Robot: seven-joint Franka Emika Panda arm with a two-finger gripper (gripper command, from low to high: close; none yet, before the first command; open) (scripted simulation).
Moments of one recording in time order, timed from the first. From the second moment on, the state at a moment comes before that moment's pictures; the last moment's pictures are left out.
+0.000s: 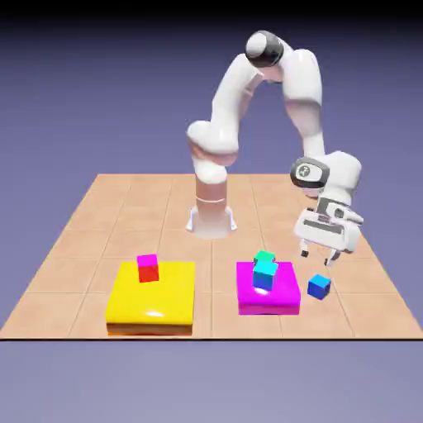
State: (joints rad) arm -1.21 -0.49 2.00 -2.48 -0.22 2.73 -0.30
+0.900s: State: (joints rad) arm -1.16 -0.90 2.15 -2.36 0.54 2.59 -0.96
